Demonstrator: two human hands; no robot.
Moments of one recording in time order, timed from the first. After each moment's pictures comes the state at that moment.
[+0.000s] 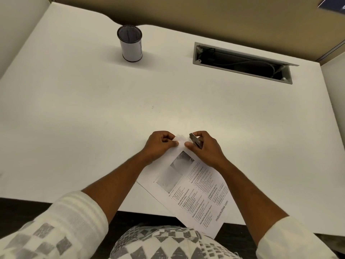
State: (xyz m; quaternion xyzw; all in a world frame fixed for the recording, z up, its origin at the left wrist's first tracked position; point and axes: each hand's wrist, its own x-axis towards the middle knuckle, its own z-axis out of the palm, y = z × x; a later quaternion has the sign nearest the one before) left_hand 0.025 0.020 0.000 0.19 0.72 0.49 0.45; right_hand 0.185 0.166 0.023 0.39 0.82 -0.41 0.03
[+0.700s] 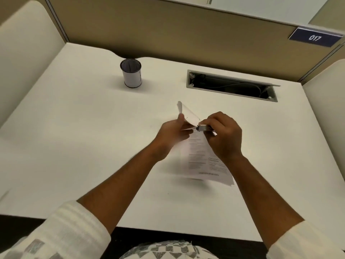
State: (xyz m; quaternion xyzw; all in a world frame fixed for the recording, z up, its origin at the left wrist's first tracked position) left_hand 0.029 0.072 0.112 0.16 0.54 0.65 0.50; right_hand 0.172 0.199 0.132 0.17 0.91 -0.05 -0.37
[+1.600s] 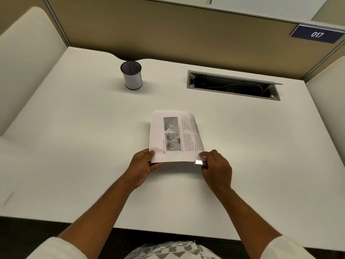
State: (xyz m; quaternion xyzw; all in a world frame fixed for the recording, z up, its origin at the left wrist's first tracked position) left_hand 0.020 -0.017 0.032 -0.05 0.52 0.69 0.50; right_hand 0.226 0.157 0.016 0.33 0.91 -0.05 -0.24
